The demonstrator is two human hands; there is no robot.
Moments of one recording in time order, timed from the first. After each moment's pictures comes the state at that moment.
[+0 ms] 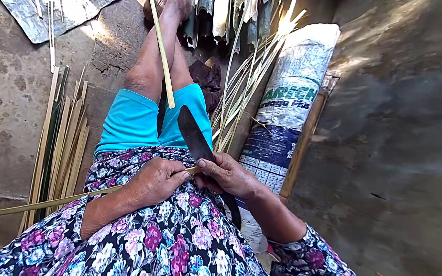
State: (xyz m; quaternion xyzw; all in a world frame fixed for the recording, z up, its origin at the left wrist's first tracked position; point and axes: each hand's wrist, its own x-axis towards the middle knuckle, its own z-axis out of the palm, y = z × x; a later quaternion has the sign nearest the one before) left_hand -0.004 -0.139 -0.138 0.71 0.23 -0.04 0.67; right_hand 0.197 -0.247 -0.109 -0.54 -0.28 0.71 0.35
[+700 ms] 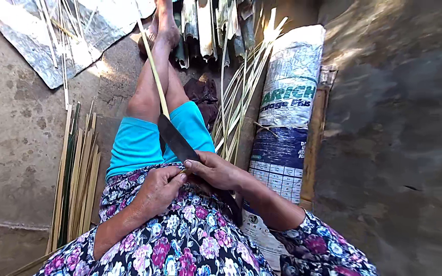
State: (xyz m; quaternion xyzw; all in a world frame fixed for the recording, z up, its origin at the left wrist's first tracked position) left_hand -0.002 -0.131 -0.131 0.63 0.33 0.02 0.71; right_hand 0.193 -0.204 -0.111 -0.56 -0.37 0.69 0.28
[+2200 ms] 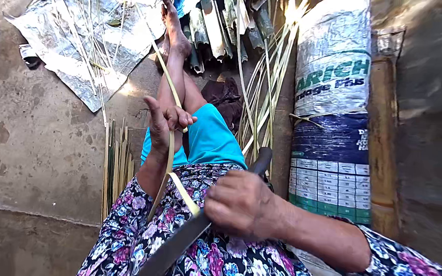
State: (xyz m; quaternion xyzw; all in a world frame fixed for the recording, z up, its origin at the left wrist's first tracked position) left_hand 0.065 -0.052 -0.135 0.46 0.19 0.36 0.79; right_hand 0.152 -0.237 -0.094 -0.49 -0.80 0.05 0.34
